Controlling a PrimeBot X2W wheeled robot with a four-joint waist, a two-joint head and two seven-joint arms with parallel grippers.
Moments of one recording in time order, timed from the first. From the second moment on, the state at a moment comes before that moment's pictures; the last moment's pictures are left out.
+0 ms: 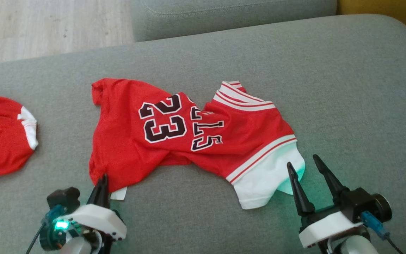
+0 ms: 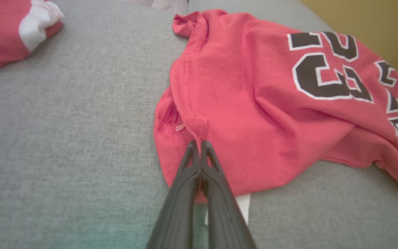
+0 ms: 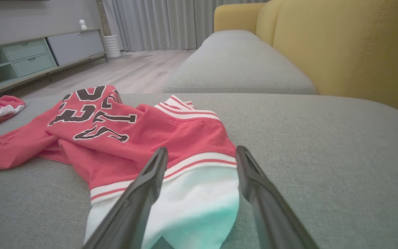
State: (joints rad) left arm -0.20 0.23 -0.42 0.57 -0.71 0.03 -0.12; right arm 0.01 -0.08 0.19 0.26 0.06 0.13 -0.25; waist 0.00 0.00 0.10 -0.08
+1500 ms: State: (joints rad) left arm -0.18 0.33 -0.34 0.31 -0.83 0.09 0.01; right arm 0.01 -0.08 0.19 0.26 0.06 0.13 -0.25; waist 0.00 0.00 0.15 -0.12
